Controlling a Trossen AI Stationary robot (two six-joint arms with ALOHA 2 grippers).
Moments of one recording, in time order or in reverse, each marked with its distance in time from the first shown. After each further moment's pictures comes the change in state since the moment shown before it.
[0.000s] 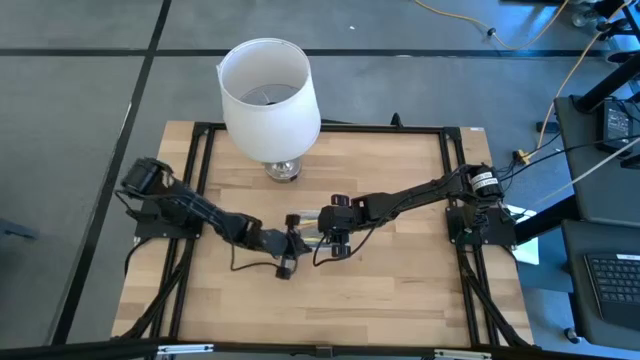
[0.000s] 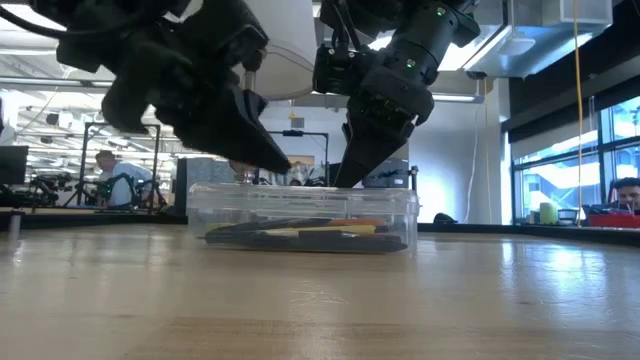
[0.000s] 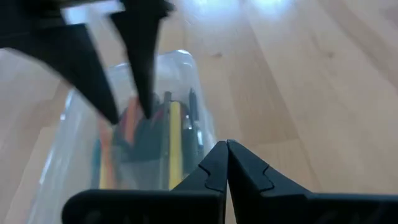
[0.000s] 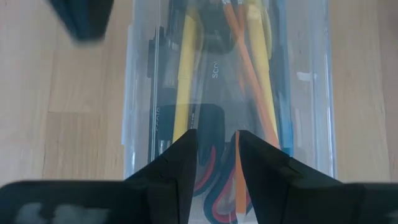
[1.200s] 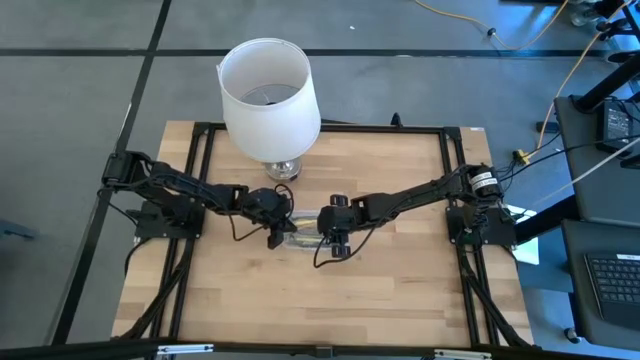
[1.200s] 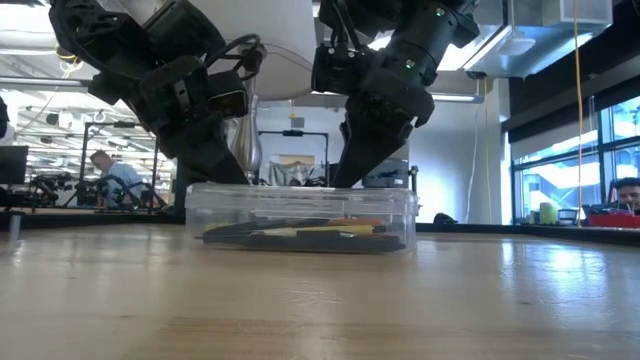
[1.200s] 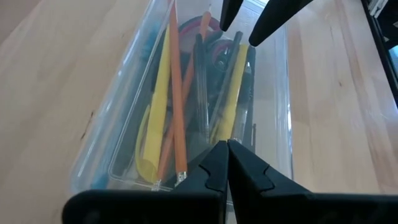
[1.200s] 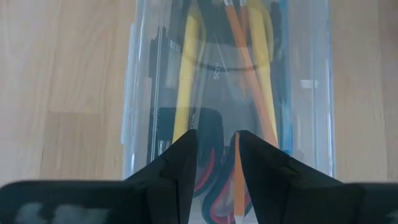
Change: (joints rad) left arm 0.323 -0.182 -0.188 -0.095 0.424 -0.424; right arm 0.000 -0.001 0.002 0.013 0.001 -0.029
